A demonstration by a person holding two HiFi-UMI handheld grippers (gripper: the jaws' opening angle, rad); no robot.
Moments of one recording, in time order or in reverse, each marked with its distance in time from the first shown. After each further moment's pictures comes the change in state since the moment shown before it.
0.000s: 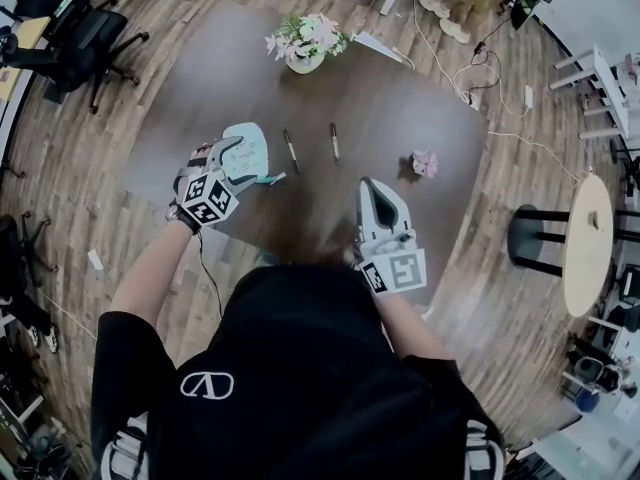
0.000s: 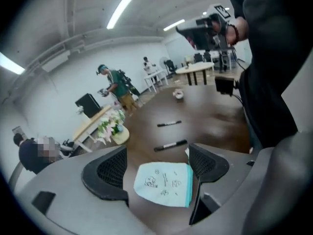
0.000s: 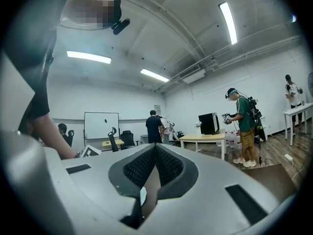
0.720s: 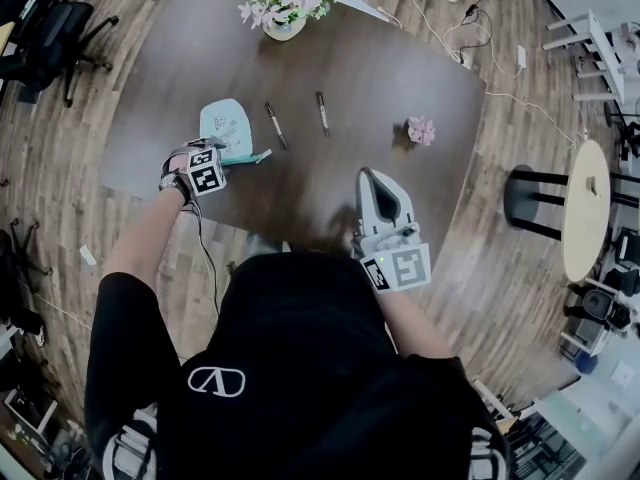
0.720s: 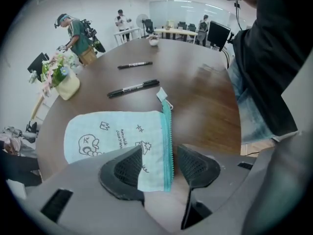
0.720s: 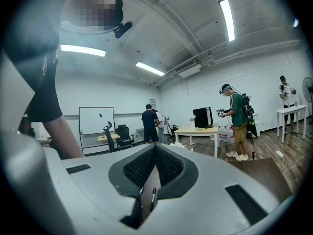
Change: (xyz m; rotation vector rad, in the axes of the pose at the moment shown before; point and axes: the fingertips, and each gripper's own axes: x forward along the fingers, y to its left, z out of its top) left arm 0.099 -0.083 -0.152 0.050 0.420 -0.441; right arm -0.009 -0.009 -0.030 0.014 0.090 -0.062
